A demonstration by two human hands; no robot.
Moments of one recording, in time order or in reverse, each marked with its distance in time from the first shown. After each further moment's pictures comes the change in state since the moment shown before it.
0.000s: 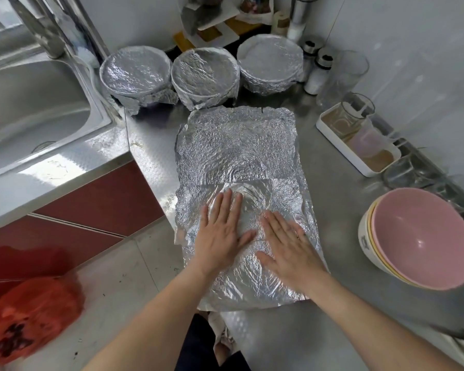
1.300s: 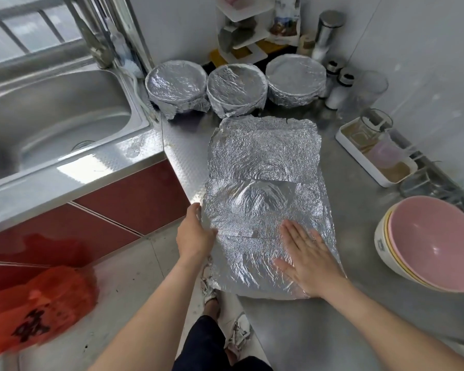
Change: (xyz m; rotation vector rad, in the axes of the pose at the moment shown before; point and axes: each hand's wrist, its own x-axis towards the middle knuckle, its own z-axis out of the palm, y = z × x) left_hand -0.047 -0.055 -0.045 -0.706 0.193 -0.726; right_hand -0.013 -0.011 -0.008 -0.032 -0.205 0.002
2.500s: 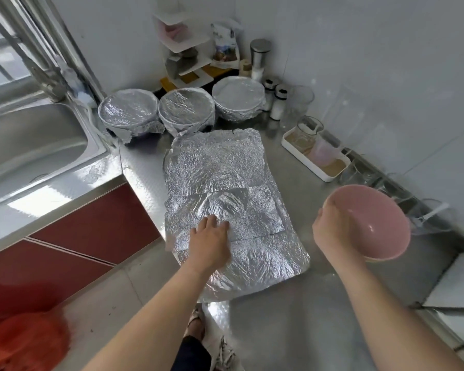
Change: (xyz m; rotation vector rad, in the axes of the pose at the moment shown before) left_hand -0.047 0.067 0.053 0.679 -0.294 0.568; right_hand -0.054 0.070 -0.079 0.270 0.426 0.804
